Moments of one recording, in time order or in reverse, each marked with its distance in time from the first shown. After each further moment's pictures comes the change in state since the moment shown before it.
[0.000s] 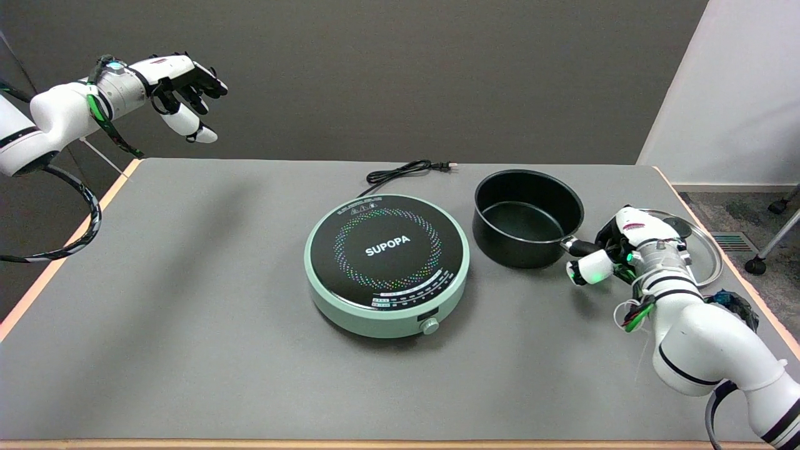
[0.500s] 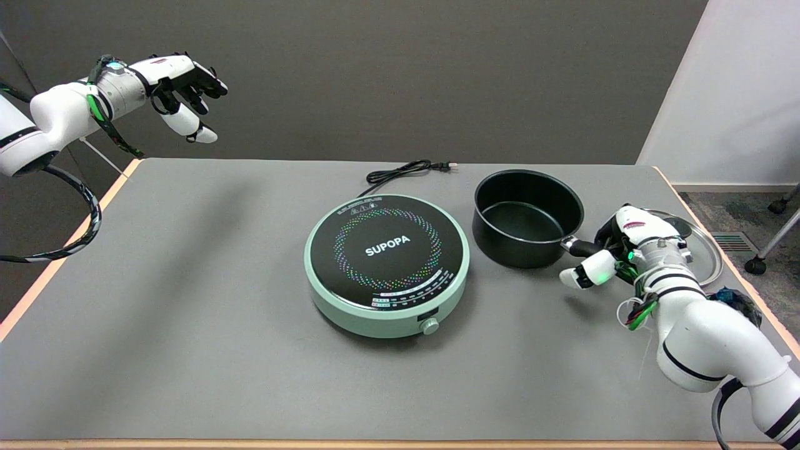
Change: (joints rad) arm 0.002 0.019 0.007 -0.017 0.019 -0.029 -0.001
